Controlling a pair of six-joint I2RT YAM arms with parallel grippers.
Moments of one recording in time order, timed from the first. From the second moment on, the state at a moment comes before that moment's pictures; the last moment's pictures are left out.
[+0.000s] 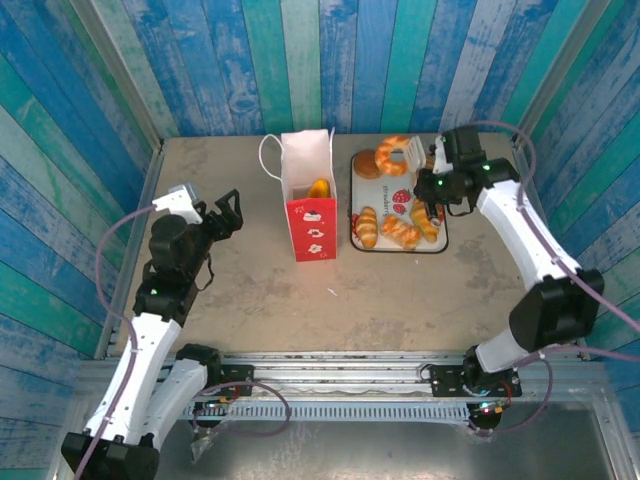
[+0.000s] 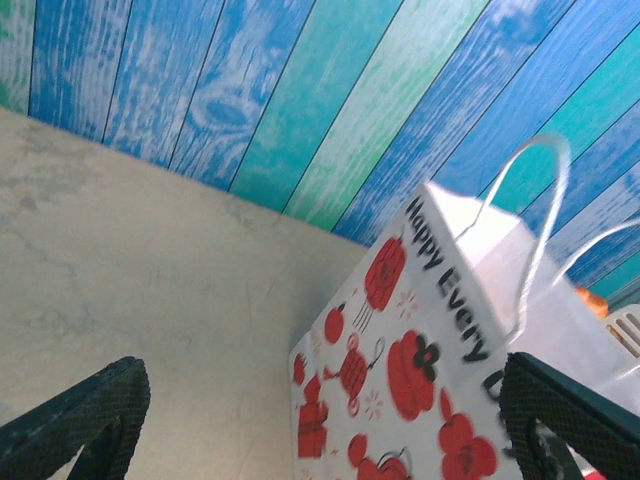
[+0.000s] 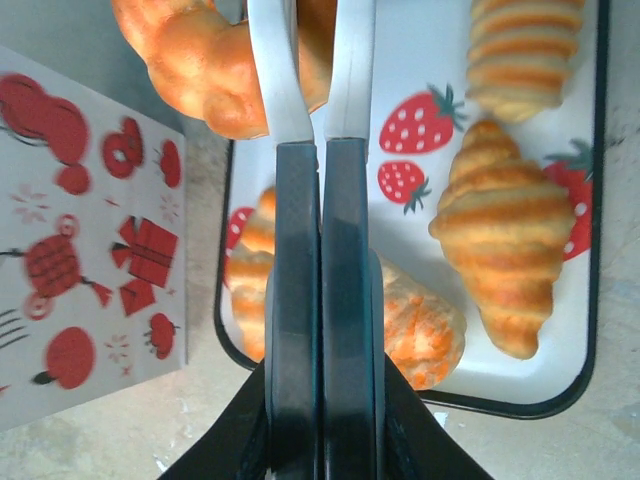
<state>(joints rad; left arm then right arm) -0.18 0.72 0.72 -0.16 -0.01 -0.50 0.24 1.51 1.46 -0.88 -0.14 0.33</state>
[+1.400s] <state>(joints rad) -0.18 1.33 1.37 -0.40 0.39 -0.33 0.89 1.42 1.70 -0.75 0.23 0.40</state>
